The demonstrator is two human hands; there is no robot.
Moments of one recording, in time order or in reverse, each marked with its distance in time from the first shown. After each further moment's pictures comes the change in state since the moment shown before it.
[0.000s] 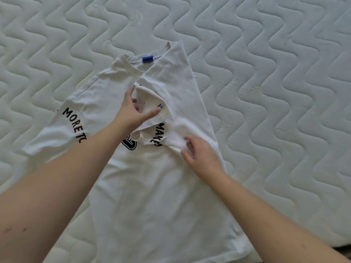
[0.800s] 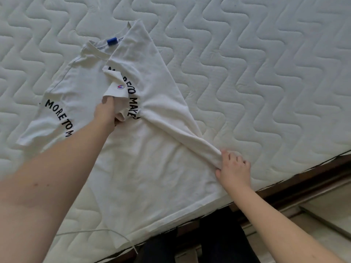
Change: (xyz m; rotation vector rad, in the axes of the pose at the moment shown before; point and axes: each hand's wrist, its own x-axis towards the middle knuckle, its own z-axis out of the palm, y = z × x) left_hand -0.047 -0.017 0.024 -0.163 0.236 -0.449; right_hand -0.188 0.110 -0.004 -0.632 -0.014 0.486
